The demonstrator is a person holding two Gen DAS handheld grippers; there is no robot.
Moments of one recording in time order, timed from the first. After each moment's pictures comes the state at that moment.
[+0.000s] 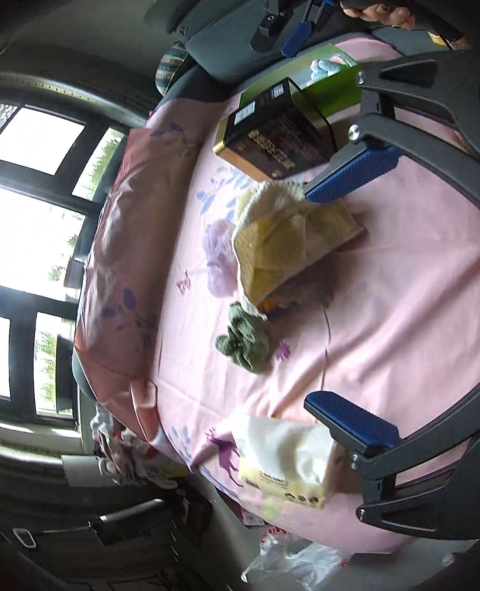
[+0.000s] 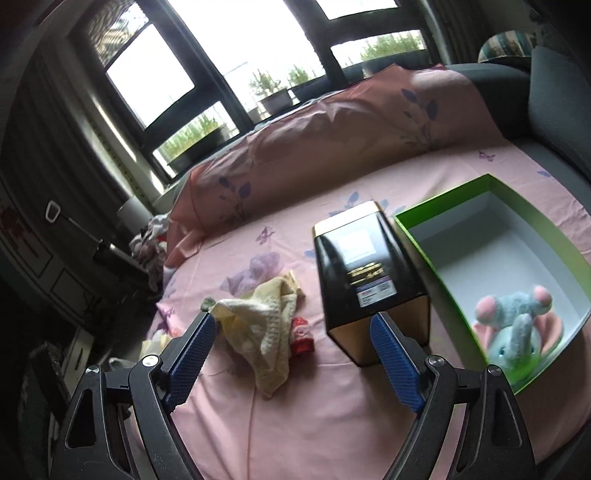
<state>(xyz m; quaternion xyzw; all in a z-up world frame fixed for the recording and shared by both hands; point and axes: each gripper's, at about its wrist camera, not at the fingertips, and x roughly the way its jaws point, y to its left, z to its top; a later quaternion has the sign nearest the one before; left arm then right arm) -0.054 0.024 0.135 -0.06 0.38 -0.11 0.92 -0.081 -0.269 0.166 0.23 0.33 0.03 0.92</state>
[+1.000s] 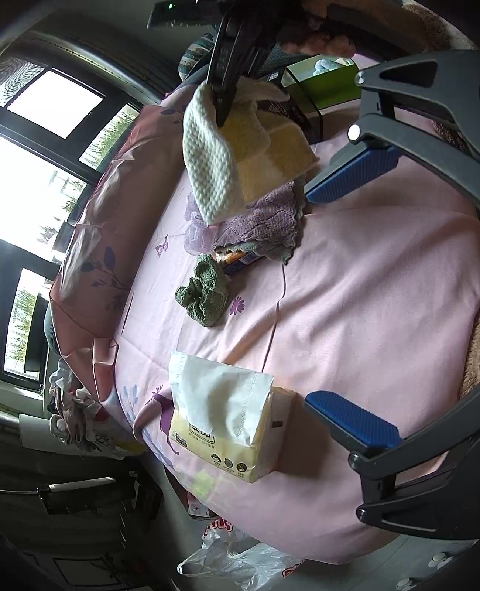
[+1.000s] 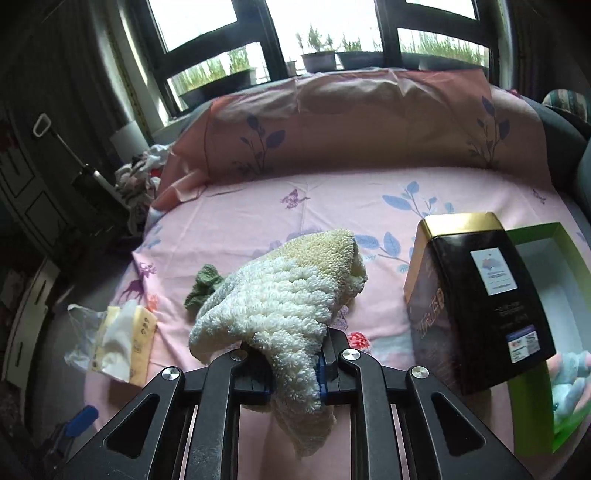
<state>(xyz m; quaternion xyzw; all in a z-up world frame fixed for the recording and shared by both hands) -0.072 0.080 0.107 -0.13 0.41 -0.10 0.90 0.000 -0.177 0.161 0.11 0.38 0.04 0.92</state>
